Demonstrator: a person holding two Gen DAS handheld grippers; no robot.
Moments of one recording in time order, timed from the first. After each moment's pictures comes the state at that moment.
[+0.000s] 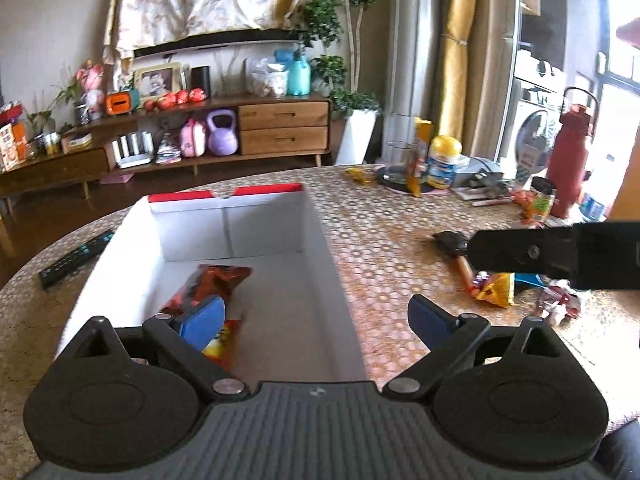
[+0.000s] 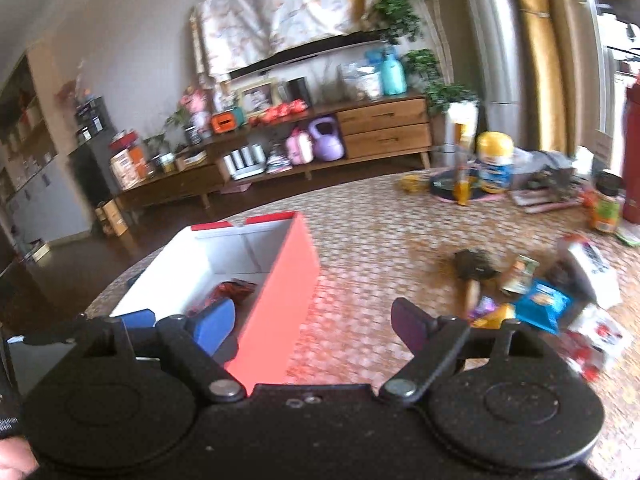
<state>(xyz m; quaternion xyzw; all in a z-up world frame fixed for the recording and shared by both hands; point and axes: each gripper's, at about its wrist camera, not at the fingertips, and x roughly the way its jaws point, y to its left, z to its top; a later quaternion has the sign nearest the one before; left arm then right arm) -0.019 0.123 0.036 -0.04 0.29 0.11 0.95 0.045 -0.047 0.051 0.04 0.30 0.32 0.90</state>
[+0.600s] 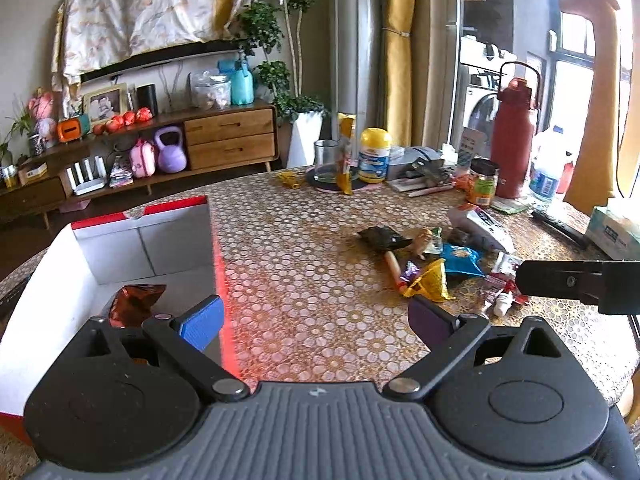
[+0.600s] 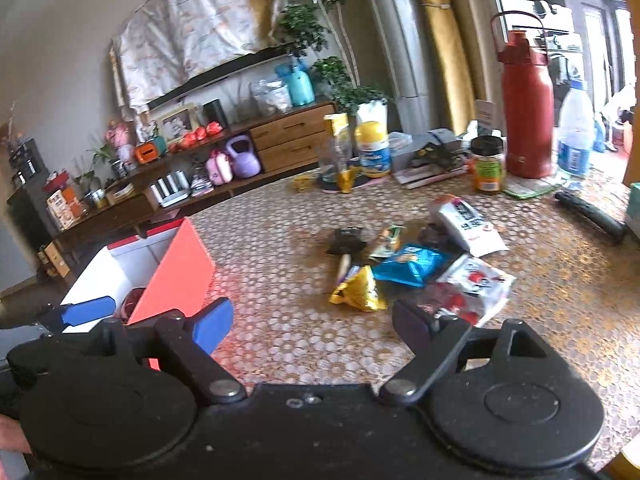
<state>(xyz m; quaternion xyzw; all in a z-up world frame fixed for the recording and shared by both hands) 0.000 0.058 0.027 0.00 0.29 0.04 0.96 0.036 -0.152 0.023 0.08 0.30 0.22 0.93</state>
